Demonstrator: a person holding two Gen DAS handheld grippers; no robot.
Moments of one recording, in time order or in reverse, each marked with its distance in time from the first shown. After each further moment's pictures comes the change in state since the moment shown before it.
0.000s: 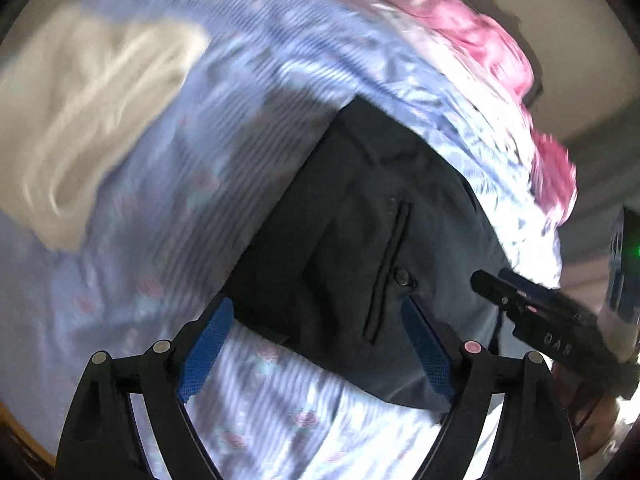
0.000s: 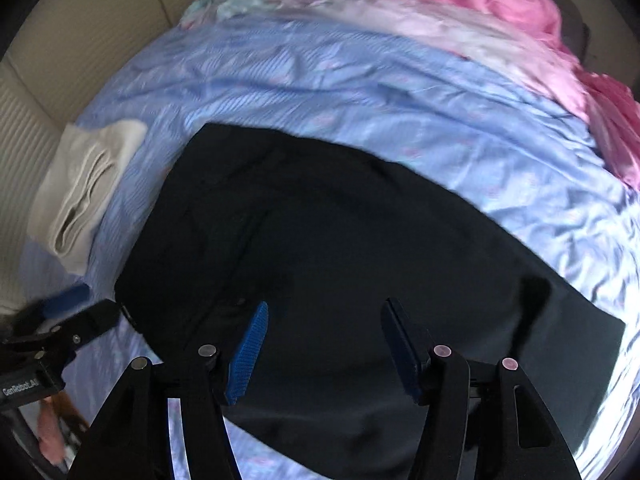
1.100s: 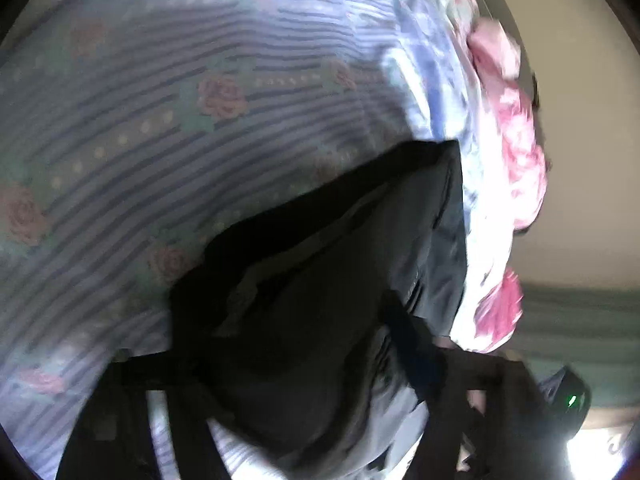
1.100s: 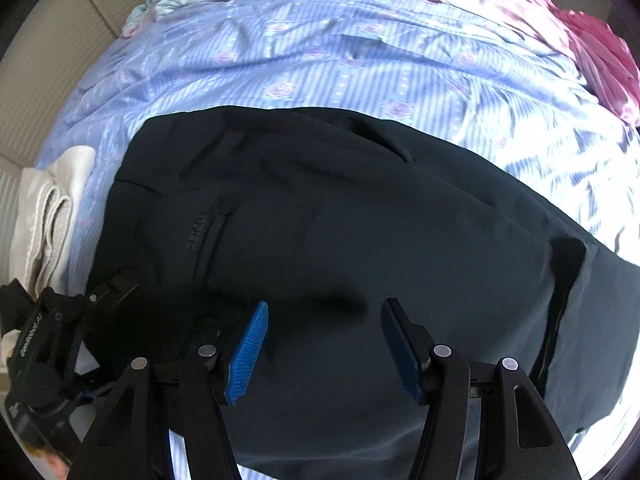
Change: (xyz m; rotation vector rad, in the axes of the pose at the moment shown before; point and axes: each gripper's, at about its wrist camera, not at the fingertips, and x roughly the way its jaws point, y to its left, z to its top) left arm 0.077 0.033 0.003 -0.483 -0.028 -0.245; right arm 0.043 -0.021 0.004 0.228 0.073 -0.040
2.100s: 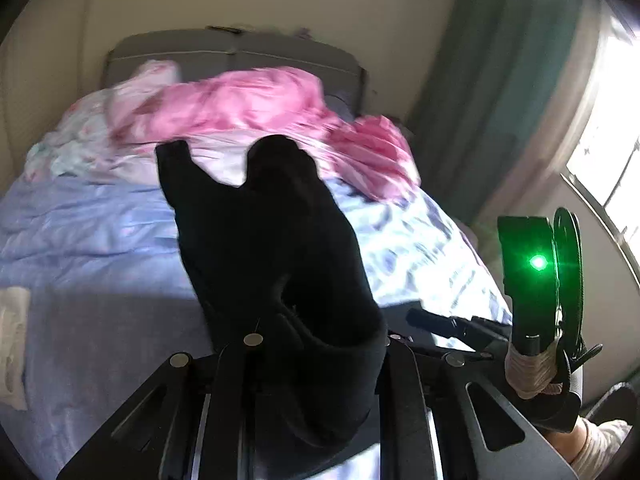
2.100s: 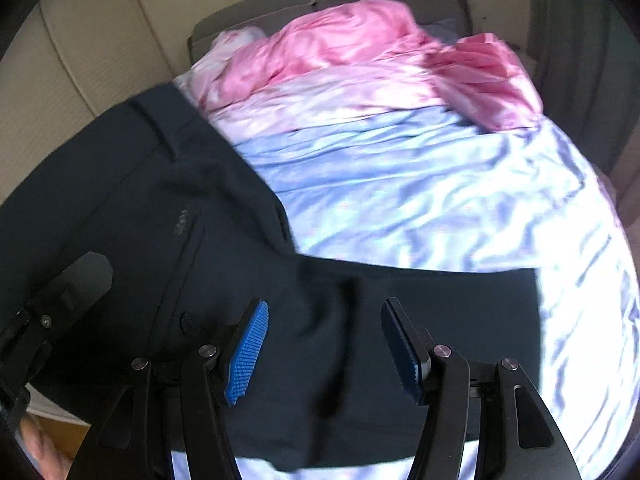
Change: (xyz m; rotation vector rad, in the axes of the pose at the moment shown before) left arm -0.046 -0.355 -0.274 1.172 -0.123 0.016; right arm -0.195 -0.231 -0.053 0.150 -0.344 0.046
